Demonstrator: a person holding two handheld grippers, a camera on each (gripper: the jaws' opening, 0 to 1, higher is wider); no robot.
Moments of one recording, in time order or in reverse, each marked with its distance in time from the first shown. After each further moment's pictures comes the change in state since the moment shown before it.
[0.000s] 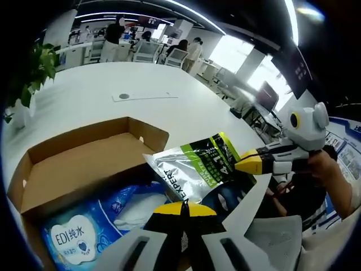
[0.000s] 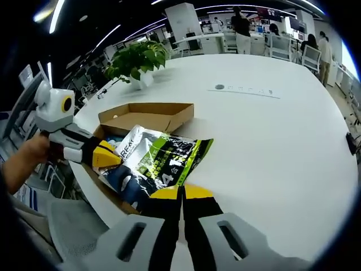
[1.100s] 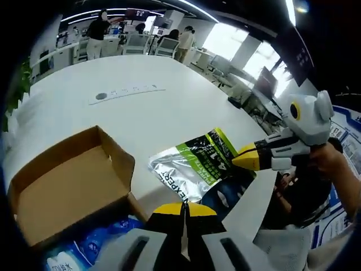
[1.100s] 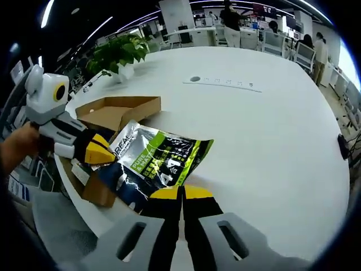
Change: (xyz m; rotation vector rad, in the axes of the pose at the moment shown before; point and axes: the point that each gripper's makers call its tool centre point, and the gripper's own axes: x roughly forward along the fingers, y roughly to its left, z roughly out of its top) left arm 0.073 -0.018 0.027 0.057 0.091 0.001; right arm 0.012 -0.079 -0.001 -0.019 0.064 -0.082
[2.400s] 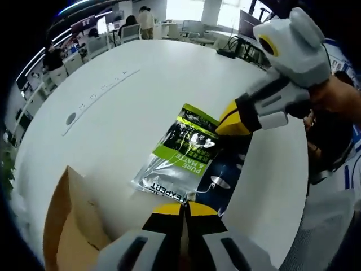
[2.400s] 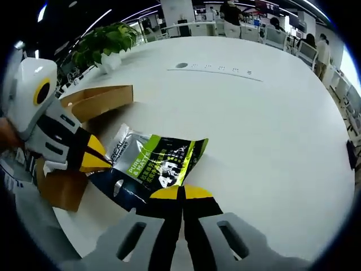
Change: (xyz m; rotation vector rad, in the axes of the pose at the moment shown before) left arm 0.074 0.024 -0.008 0.437 0.262 0.117; right arm 0.069 -0.049 -0.007 -0.026 0.044 -0.020
